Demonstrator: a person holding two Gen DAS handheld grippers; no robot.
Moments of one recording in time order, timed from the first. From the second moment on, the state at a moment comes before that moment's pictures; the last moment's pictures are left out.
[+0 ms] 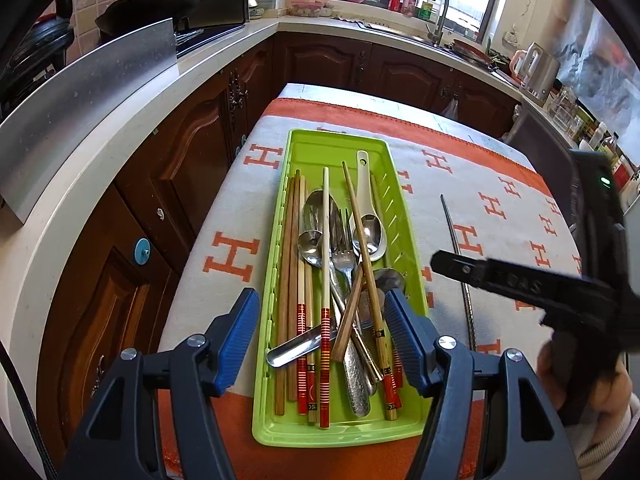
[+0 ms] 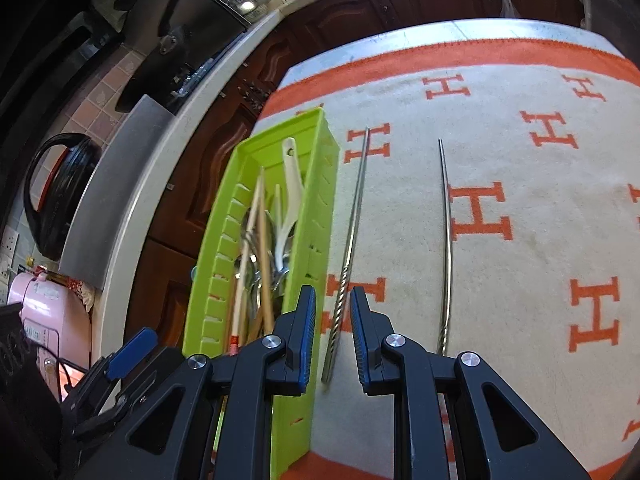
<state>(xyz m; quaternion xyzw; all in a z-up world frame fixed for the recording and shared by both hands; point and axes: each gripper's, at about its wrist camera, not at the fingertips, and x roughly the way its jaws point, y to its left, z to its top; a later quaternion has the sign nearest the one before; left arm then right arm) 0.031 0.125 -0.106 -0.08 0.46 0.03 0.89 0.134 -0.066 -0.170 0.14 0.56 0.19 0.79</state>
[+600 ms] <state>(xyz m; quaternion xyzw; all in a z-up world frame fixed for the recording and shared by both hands) 0.043 0.155 -0.116 -0.12 0.46 0.05 0.88 0.201 -0.029 -0.207 0.08 0.59 0.17 0.79</state>
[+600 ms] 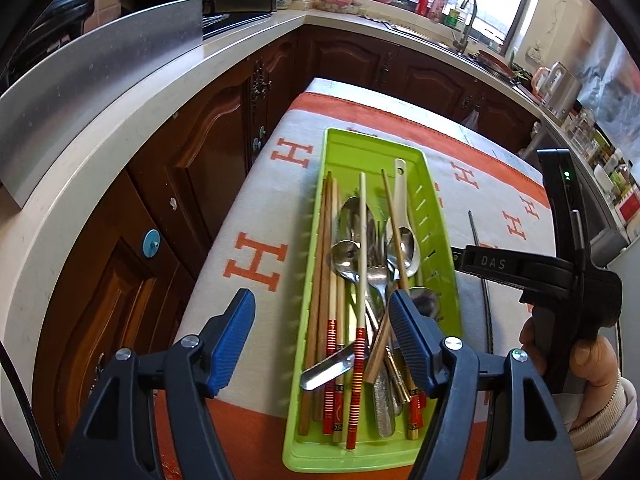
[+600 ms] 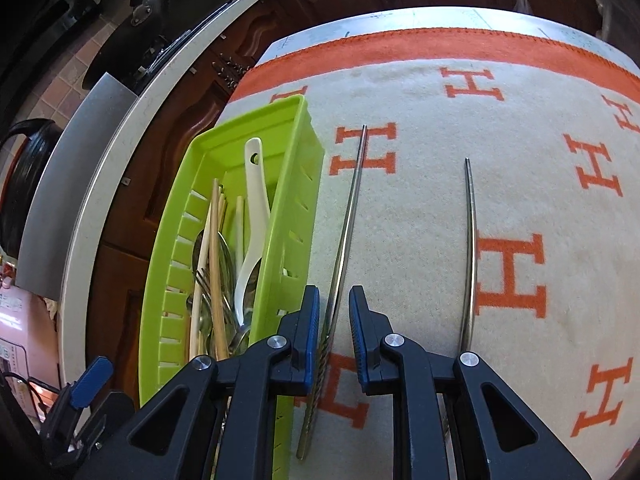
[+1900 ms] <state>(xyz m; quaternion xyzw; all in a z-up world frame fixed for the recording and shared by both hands) 0.040 0.137 -0.106 -0.13 0.46 0.03 0.88 0.165 -0.042 -0.193 -0.03 0.54 0.15 0.82</state>
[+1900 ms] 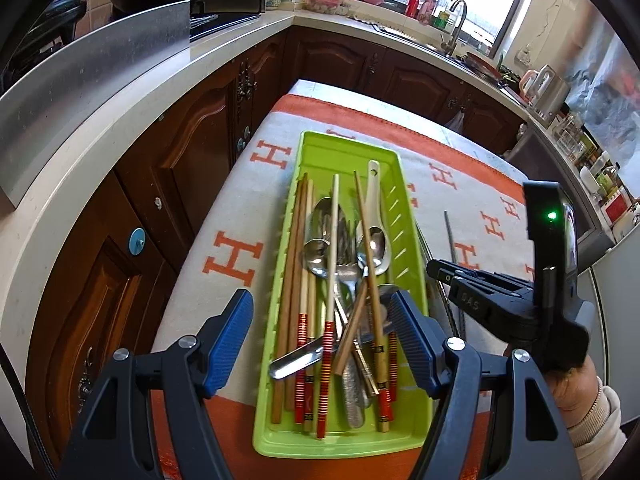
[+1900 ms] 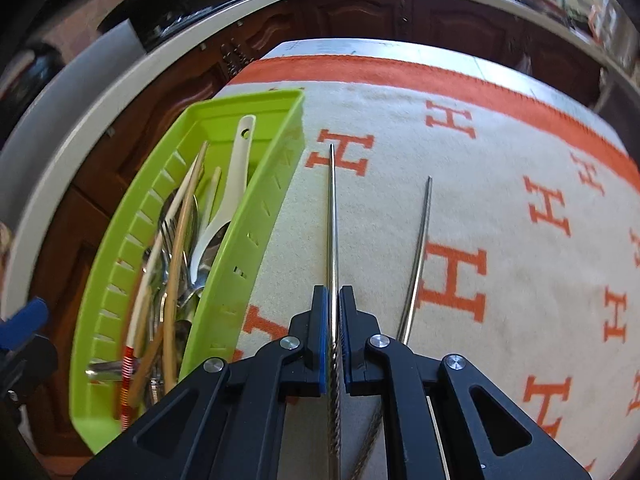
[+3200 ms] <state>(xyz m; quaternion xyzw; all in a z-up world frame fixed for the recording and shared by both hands) 0.143 -0.047 -0.184 0.04 0.56 -0.06 0.82 0.145 -0.210 -0.154 0.20 0.52 0.14 0.82</state>
